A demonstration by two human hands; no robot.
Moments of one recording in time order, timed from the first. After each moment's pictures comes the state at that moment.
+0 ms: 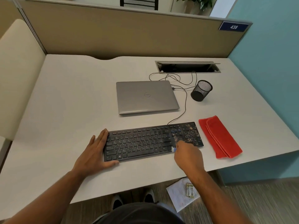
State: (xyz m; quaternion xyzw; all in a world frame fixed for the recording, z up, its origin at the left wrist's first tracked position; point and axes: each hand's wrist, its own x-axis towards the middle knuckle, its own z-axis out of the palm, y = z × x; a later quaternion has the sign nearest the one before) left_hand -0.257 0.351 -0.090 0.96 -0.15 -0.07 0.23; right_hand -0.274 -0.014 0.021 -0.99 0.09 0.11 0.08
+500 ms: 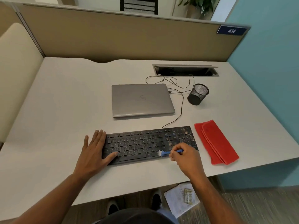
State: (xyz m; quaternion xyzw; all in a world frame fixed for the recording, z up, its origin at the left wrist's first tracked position) left_hand -0.251 0.309 -0.085 0.98 -0.07 -0.02 0.17; right_hand -0.273 -0.048 0.020 -0.90 0.15 0.10 0.39
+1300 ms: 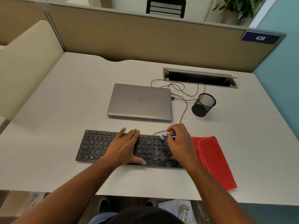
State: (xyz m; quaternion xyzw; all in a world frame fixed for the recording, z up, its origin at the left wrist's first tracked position) left_hand -0.202 0.132 -0.048 0.99 -0.14 -0.07 0.03; right_hand -0.165 -0.110 0.014 -0.93 -0.09 -0.01 0.37
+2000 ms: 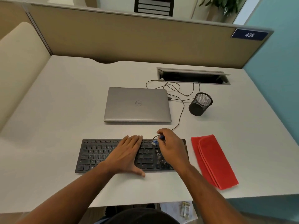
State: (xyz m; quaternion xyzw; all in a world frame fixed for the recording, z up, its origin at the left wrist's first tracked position) left_hand -0.194 0.145 -0.059 0.96 -0.22 -0.12 0.08; right_hand -0.168 -0.073 0.007 -0.94 -0.08 0.03 0.34
